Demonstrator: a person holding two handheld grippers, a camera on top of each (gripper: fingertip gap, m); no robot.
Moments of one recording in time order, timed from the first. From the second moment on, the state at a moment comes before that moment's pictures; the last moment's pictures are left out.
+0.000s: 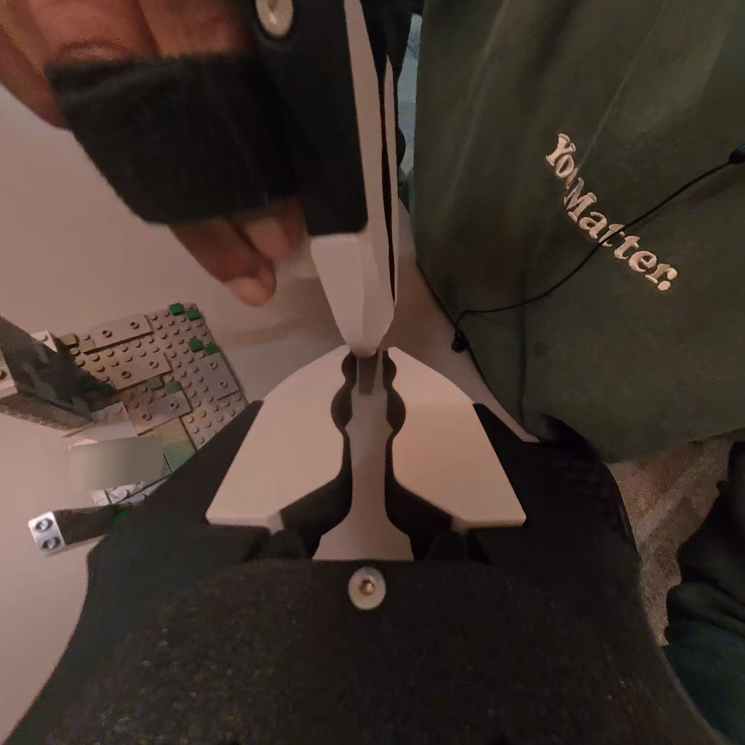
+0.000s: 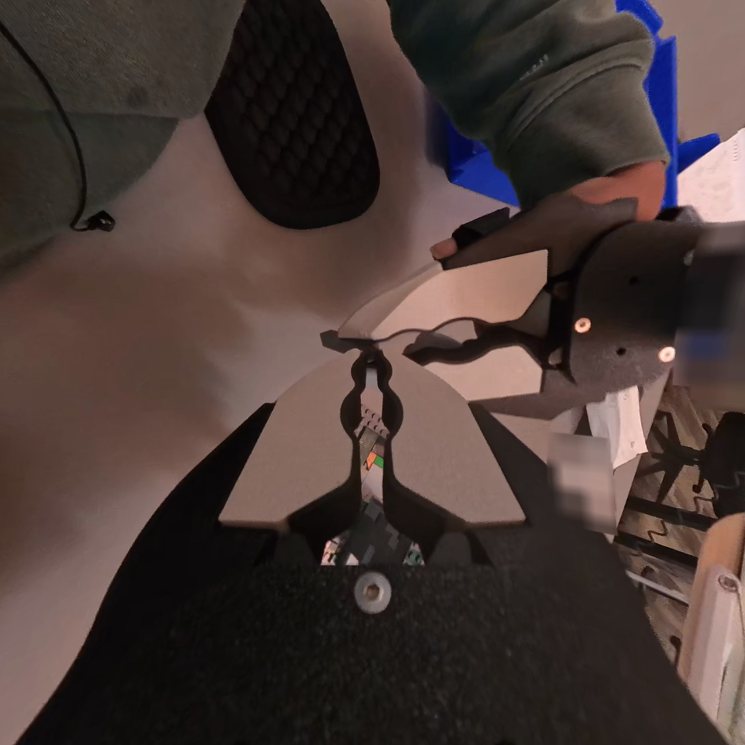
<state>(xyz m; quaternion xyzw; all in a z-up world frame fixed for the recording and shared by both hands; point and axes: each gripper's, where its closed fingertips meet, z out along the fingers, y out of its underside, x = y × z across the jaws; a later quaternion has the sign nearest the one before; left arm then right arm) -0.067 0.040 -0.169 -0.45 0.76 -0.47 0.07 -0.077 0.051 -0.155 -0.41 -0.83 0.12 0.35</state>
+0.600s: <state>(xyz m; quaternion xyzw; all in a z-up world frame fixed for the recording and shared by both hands) -0.061 0.056 -0.211 -0.55 0.68 -0.46 0.17 -0.018 0.042 -0.222 -0.53 -0.80 0.14 0.25</state>
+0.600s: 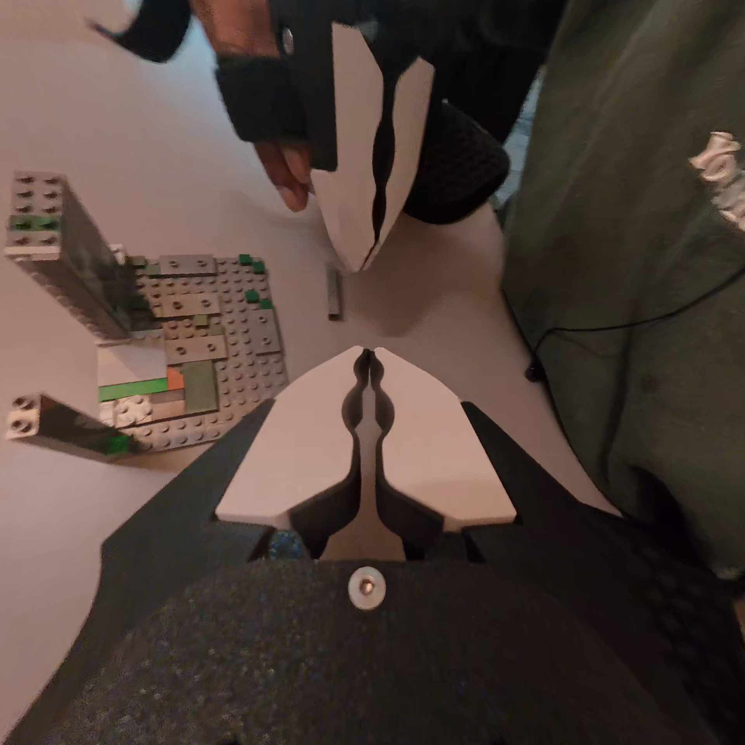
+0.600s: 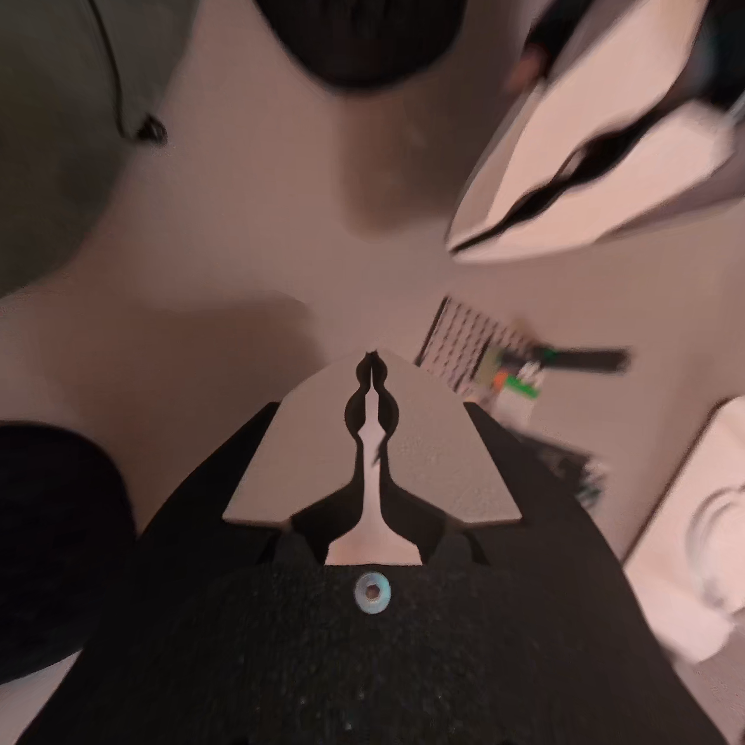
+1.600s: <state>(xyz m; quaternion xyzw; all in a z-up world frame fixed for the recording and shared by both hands) 0.002 0.044 -0.247 -0.61 0.68 -0.28 0.30 0.017 0.044 -0.228 -0.65 -0.75 0.07 0.14</state>
